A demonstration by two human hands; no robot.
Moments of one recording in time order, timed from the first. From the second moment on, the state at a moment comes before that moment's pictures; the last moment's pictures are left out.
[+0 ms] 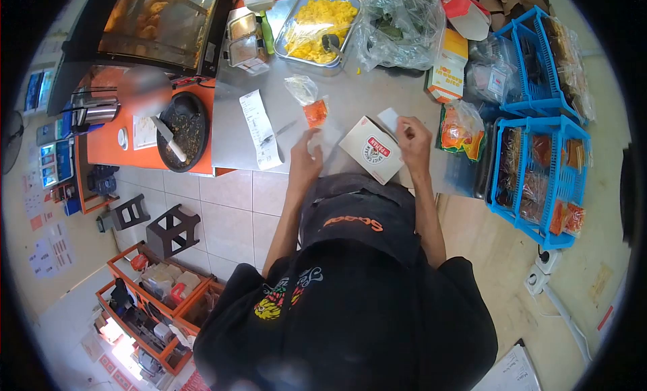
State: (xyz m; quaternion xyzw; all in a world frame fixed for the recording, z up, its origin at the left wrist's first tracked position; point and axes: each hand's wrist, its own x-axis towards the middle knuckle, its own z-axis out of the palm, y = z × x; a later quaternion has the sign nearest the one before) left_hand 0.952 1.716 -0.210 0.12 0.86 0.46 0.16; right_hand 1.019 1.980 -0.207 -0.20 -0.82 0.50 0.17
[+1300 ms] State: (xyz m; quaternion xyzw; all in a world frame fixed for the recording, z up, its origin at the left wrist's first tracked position) left_hand 0.903 1.797 -0.325 0.28 0.72 0.50 0.40; right_hand 1.046 1.999 -0.295 -0.18 -0.73 0.66 -0.03
